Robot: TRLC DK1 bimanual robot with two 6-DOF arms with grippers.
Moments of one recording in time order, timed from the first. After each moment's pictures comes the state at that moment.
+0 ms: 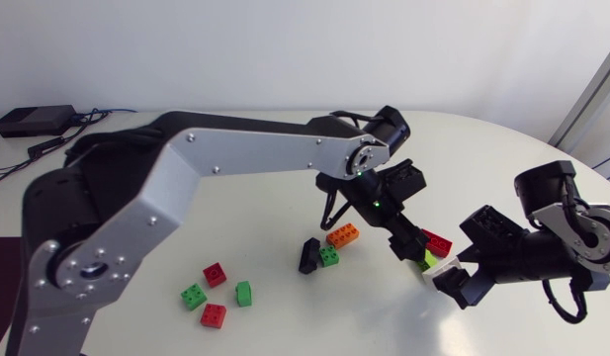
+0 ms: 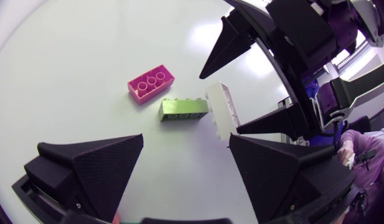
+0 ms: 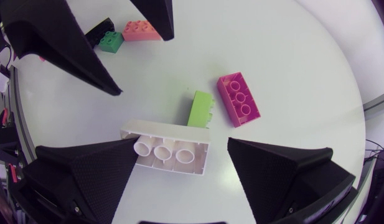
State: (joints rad) left arm -0.86 2.30 1.91 -0.67 0.52 0.29; right arm -0.01 1.18 0.56 -0.47 -0.26 -0.58
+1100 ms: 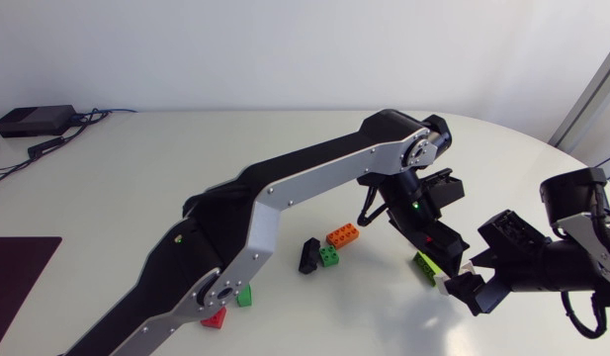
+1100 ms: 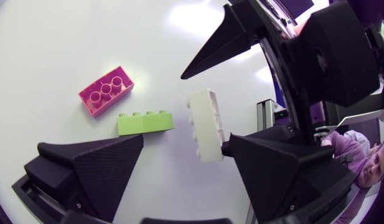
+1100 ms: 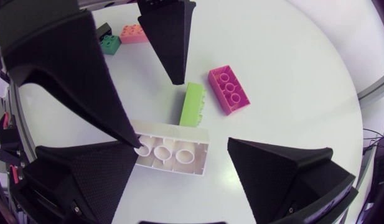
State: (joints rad) left arm -0.92 2.67 2.59 -1.18 0.61 0.30; right arm -0.09 1.05 0.52 -0.53 -0.29 -0.59
